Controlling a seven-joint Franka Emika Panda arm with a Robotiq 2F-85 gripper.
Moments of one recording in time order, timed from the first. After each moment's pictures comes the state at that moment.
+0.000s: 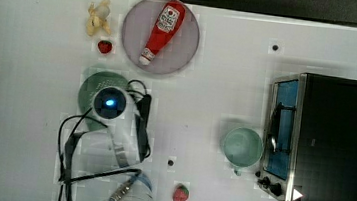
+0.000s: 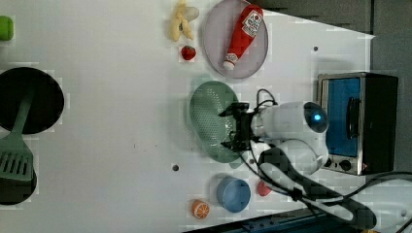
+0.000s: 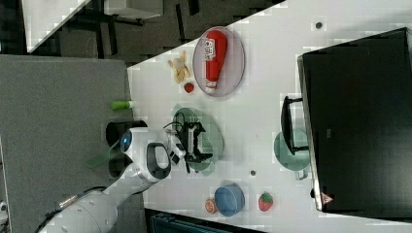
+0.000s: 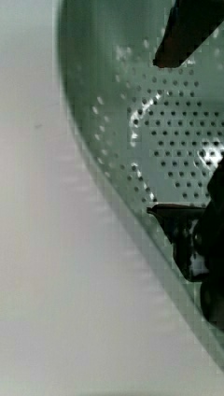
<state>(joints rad) 0.09 0.43 0.20 -2.33 -0.07 1.07 1.18</state>
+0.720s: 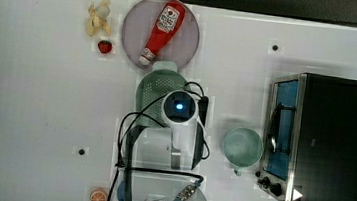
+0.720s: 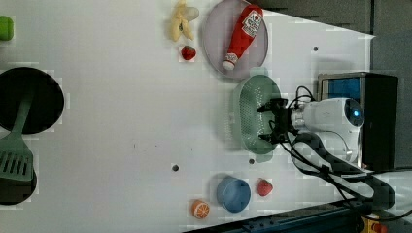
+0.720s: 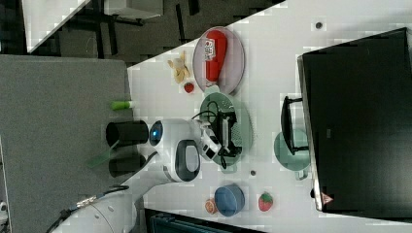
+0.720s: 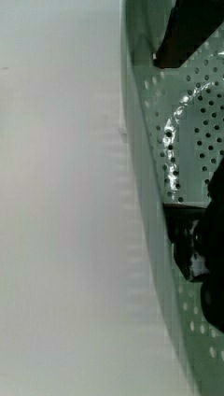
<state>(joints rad) 0.00 0.42 -0.01 -2.37 -0.10 1.11 0.92</state>
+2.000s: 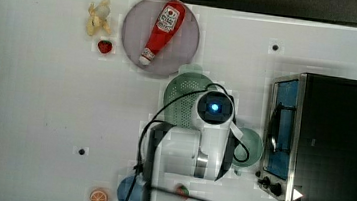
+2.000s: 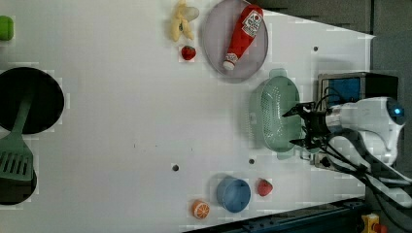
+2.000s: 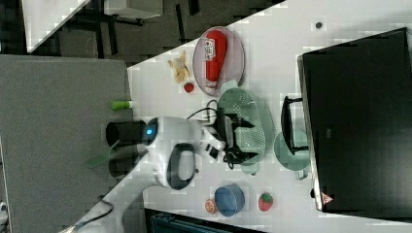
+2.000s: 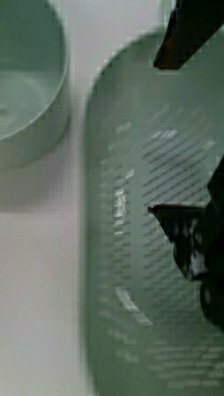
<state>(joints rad) 0.00 0.22 -0.12 -2.38 -0.08 0.85 0.52</state>
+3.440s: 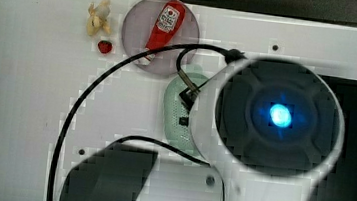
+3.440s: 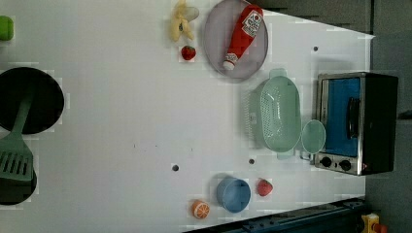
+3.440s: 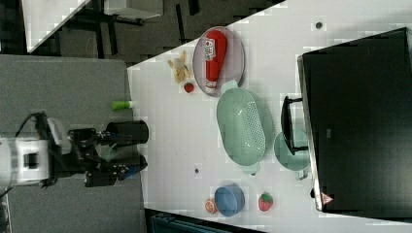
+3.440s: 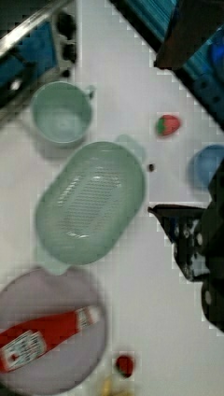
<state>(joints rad) 0.03 -0.19 -0.09 -1.80 -0.05 -0.04 -0.07</state>
